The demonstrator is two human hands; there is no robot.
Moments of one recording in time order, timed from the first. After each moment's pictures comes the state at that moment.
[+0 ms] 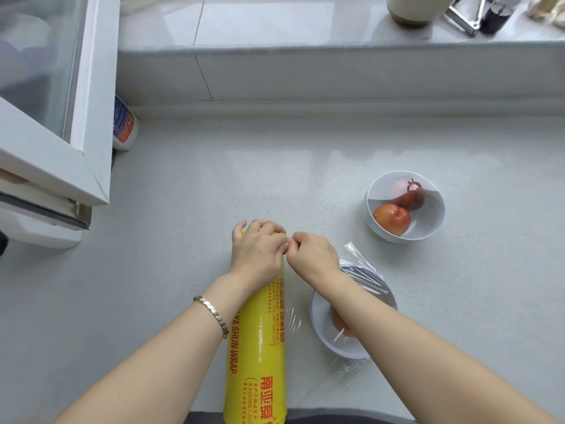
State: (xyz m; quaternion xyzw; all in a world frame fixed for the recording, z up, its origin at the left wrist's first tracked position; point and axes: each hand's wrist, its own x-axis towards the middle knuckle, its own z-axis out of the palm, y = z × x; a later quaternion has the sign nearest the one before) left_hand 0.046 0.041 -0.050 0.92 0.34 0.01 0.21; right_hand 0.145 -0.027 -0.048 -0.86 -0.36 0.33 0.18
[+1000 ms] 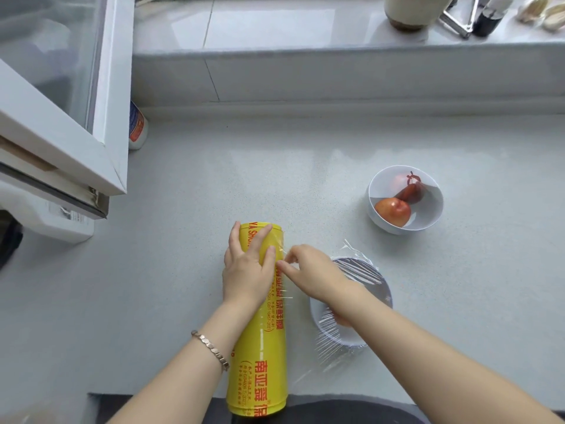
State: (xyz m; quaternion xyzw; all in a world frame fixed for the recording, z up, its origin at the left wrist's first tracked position) left_hand 0.007 0.008 -0.040 0.77 0.53 0.04 0.35; right_hand 0.120 -0.055 -0.039 -0.78 -0.46 0.39 0.15
